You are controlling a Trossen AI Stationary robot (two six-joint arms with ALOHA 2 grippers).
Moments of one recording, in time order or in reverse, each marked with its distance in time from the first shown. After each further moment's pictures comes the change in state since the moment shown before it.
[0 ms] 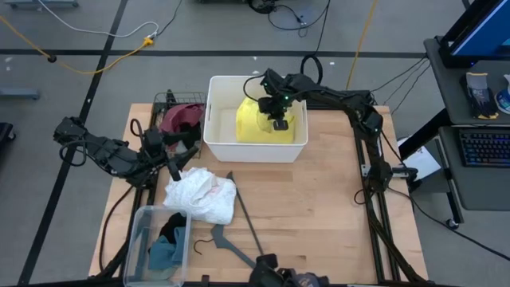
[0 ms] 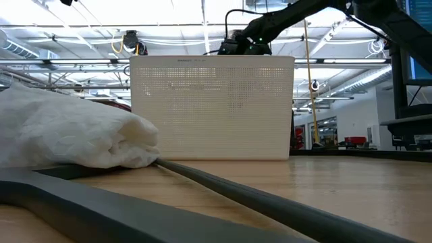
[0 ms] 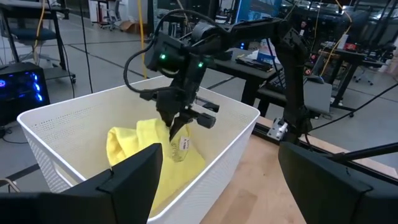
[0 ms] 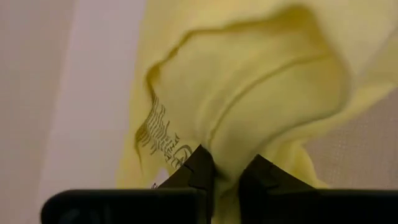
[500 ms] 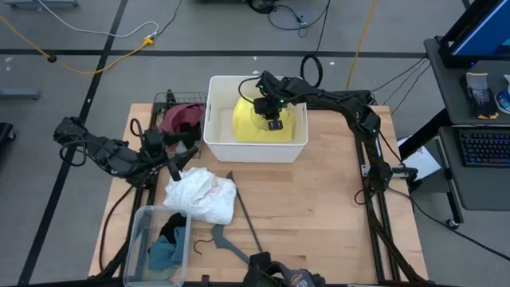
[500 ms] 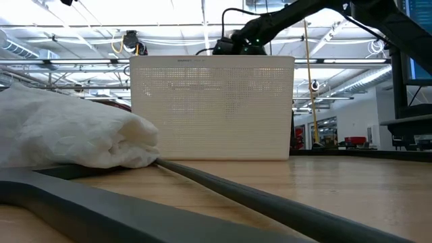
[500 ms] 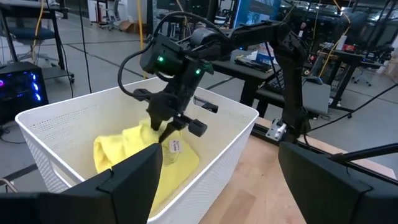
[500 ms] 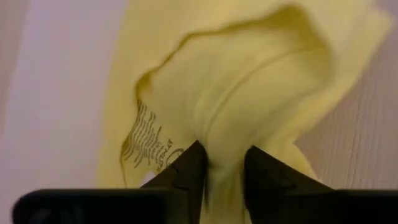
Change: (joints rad) left arm 0.000 0.000 0.000 0.005 0.003 -0.001; right arm 0.030 0.021 0.000 0.103 0.100 -0.005
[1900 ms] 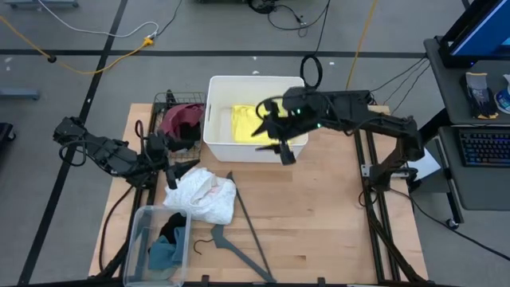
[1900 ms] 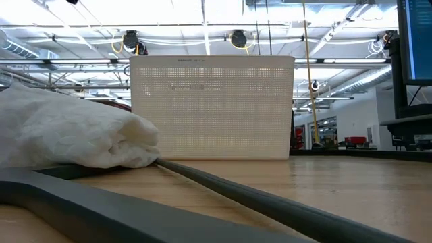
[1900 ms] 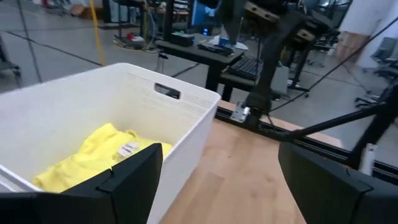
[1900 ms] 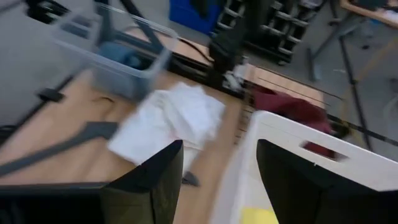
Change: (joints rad) left arm 0.000 0.000 0.000 0.002 0.175 0.017; right arm 0.419 -0.469 -0.002 0.089 -0.163 0.340
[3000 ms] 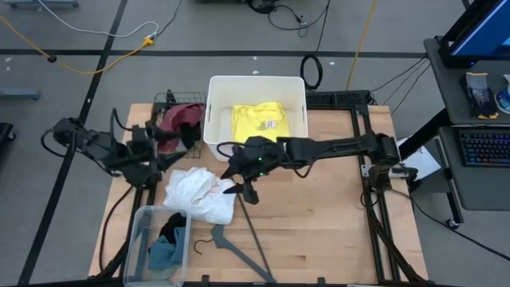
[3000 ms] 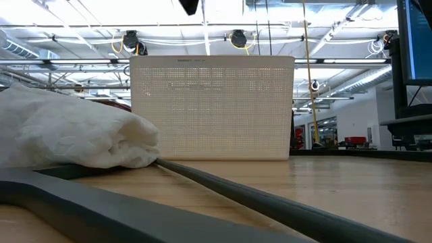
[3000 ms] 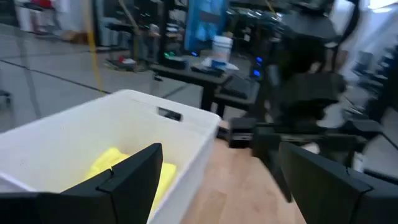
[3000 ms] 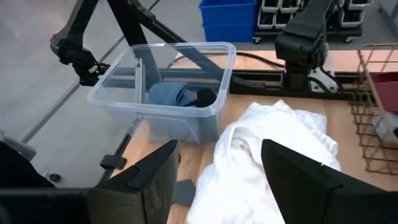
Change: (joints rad) left arm 0.000 -0.147 0.001 -0.025 0.024 0.134; right arm 0.202 0.245 -0.120 0.446 -0.020 0.488
